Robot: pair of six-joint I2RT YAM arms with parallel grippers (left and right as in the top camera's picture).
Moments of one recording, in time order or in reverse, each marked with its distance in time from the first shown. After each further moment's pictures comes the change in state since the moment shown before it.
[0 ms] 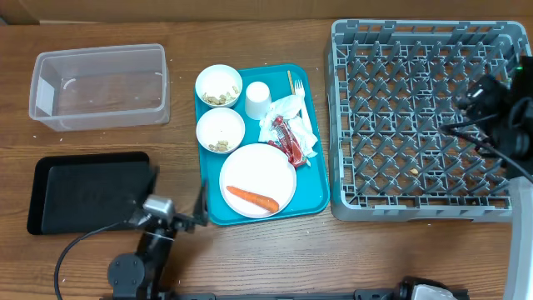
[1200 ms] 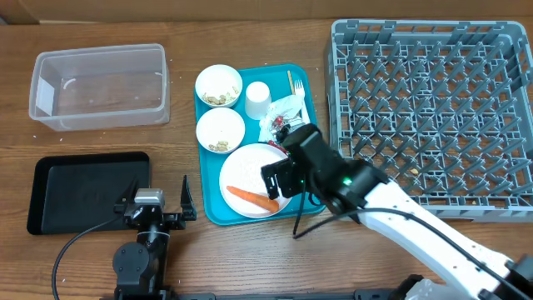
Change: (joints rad) left arm 0.000 0.000 0.001 -0.176 -0.264 0.026; right arm 0.942 0.135 -0.465 0.488 -0.262 -0.149
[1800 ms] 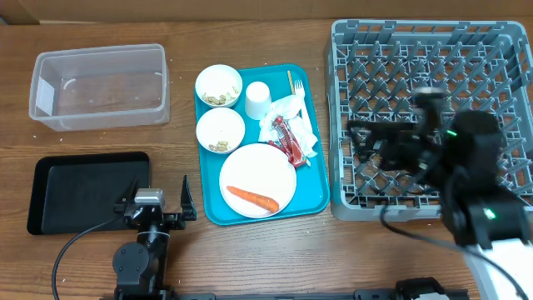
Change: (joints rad) left arm 0.000 0.000 0.000 0.000 0.000 0.000; right arm -0.612 -0.437 0.000 -0.041 -0.463 -0.006
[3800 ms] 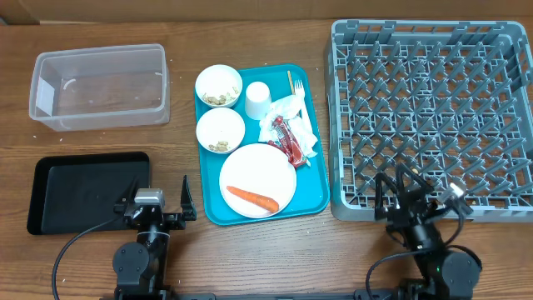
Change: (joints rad) left arm 0.000 0.000 0.000 0.001 0.000 0.000; right arm -0.182 -0.979 -1.028 0.888 0.017 0.474
